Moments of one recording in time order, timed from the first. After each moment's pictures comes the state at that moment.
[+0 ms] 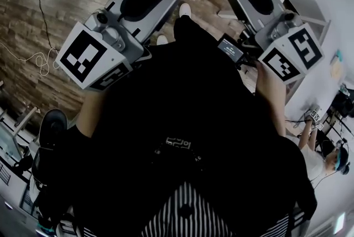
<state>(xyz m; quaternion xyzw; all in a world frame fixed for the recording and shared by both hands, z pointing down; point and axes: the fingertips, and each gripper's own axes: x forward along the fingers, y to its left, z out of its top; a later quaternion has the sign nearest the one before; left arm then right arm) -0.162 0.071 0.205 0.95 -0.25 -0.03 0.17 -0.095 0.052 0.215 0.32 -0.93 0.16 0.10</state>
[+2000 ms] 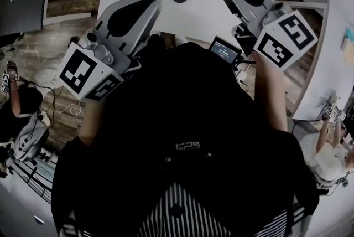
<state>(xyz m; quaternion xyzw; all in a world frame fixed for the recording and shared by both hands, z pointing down) -0.019 -0.155 0.208 0.97 -0.16 0.05 0.18 0.084 -0.168 0.235 0.43 -0.88 0.21 0.03</state>
